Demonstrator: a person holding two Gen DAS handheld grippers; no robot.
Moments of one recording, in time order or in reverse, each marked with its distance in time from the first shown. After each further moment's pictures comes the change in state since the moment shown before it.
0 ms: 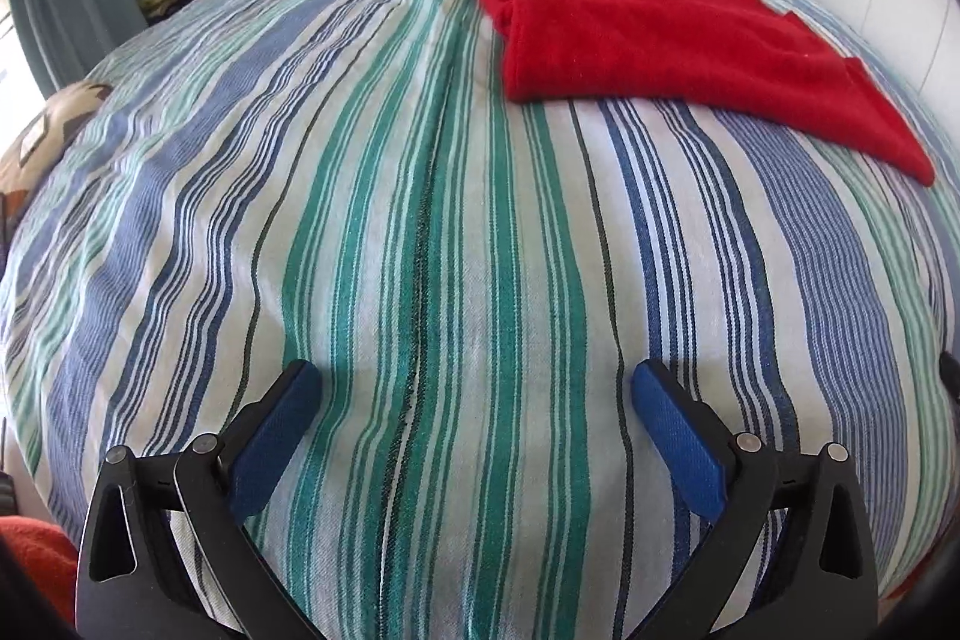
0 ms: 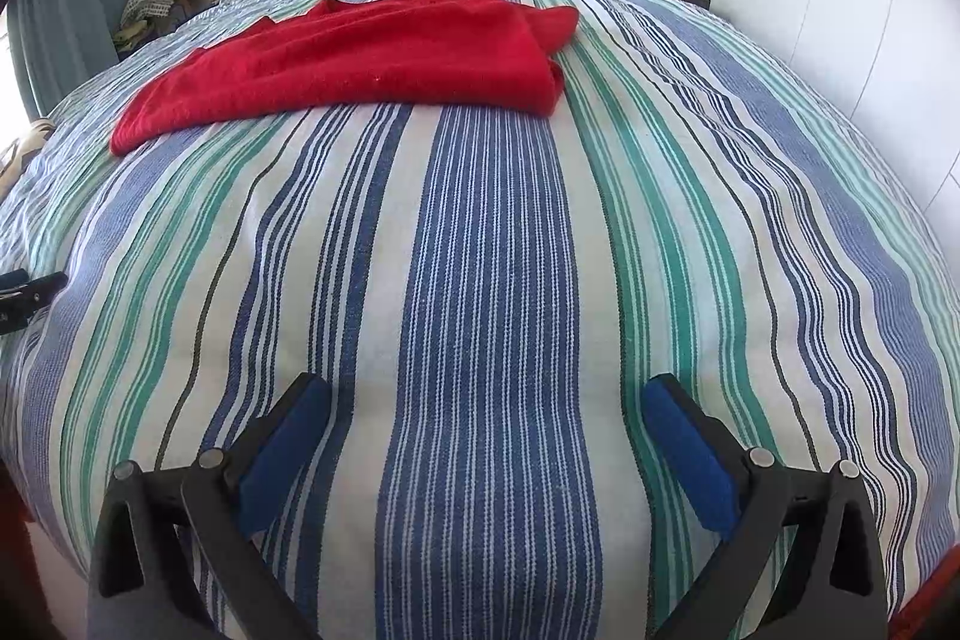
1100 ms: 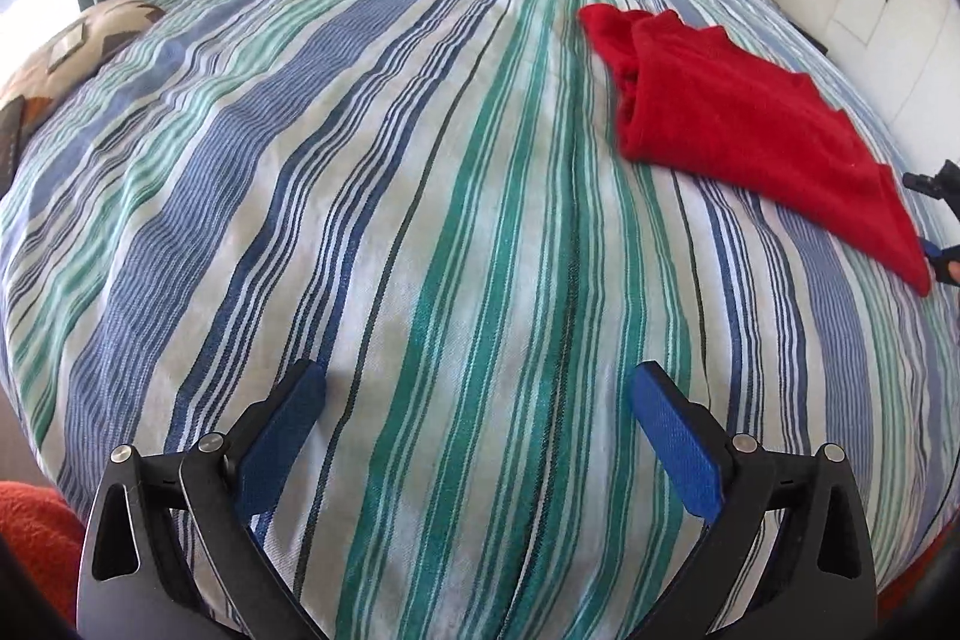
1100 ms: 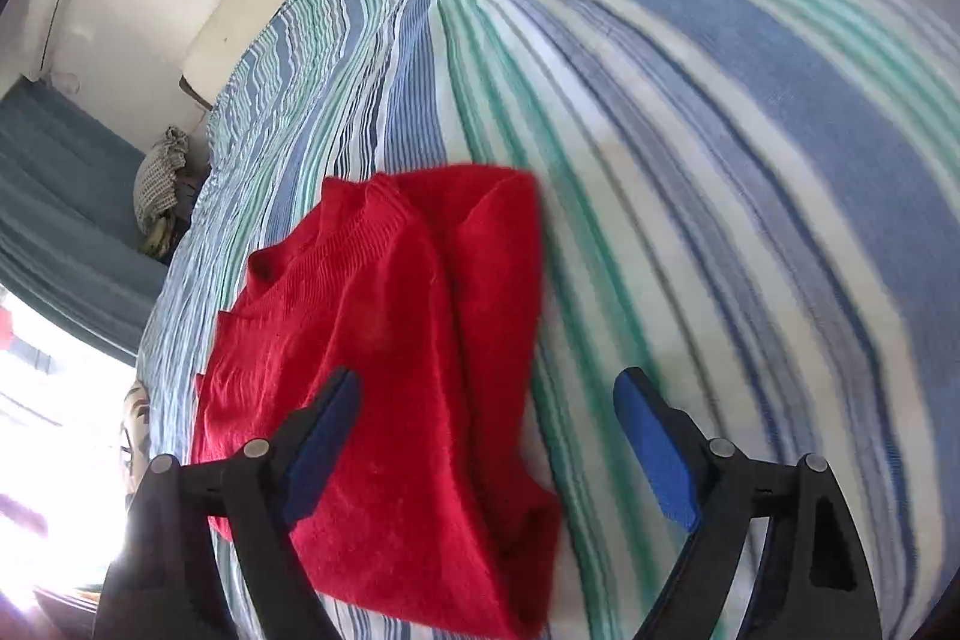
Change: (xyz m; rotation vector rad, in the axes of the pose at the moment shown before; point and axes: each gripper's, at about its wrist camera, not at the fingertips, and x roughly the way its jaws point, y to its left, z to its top) left arm -0.009 0.057 0.009 -0.208 0.015 -0.042; right arm 0.120 -0.107 0.199 0.497 0.131 0.407
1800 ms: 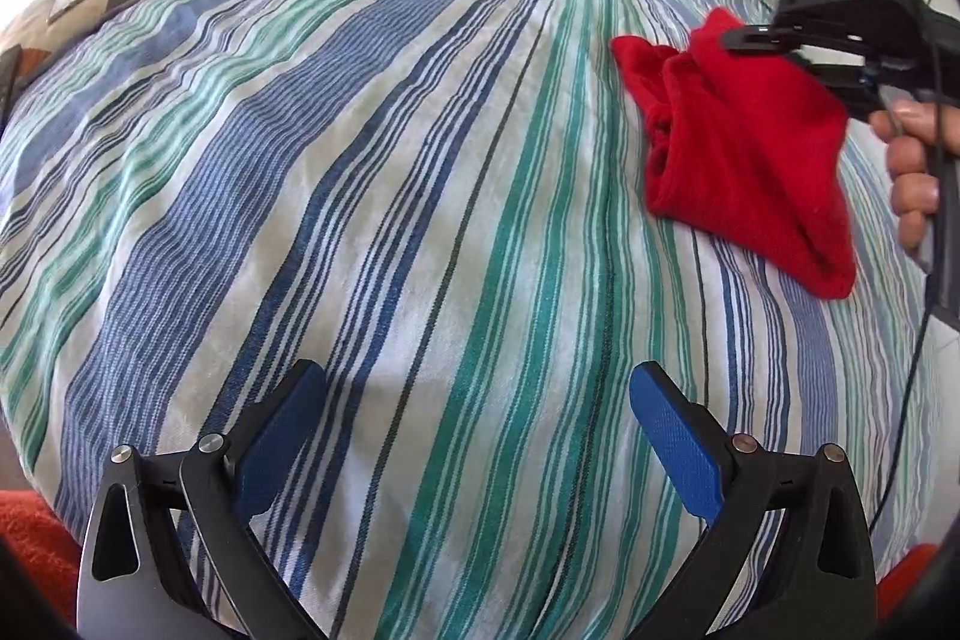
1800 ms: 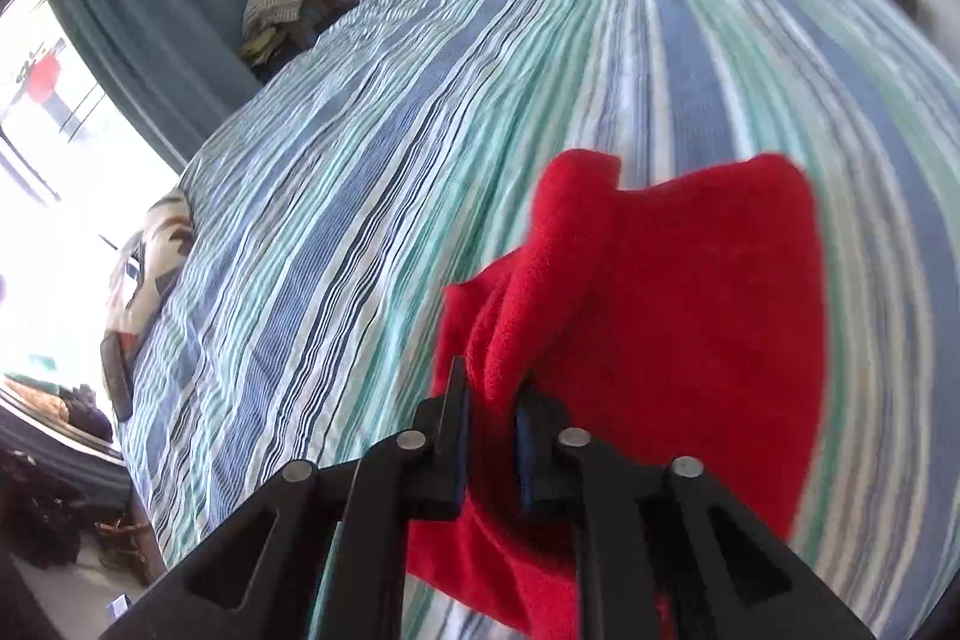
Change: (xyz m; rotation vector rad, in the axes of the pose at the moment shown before) left arm 0.001 0.030 0.020 -0.115 0.033 -0.072; right arm 0.120 0.319 -0.072 -0.483 0.175 0.031
